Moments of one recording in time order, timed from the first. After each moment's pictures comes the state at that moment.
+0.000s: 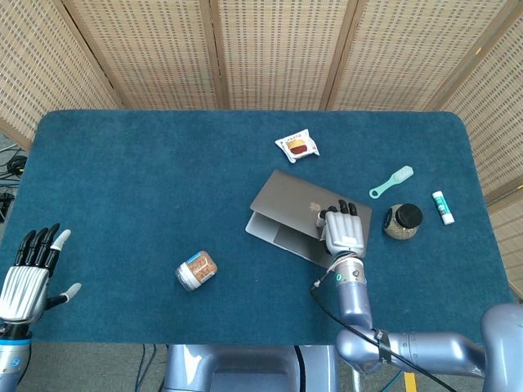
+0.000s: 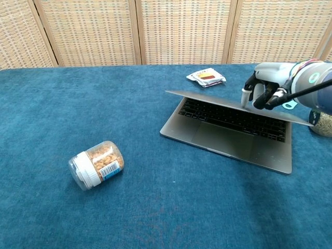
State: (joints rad) left arm -0.09 -1.35 -0.02 -1.35 1.62 1.60 0.03; right arm 0.88 -1.58 0.35 -1.86 -0.29 1.44 -0.85
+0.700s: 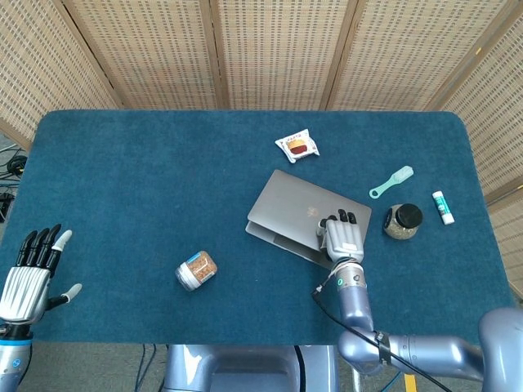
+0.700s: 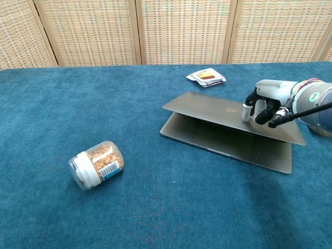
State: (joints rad) left arm -0.09 -1.35 -0.01 -1.35 1.62 1.60 0.03; right arm 0.84 -1.60 0.31 -1.81 -0.30 1.38 -0.82
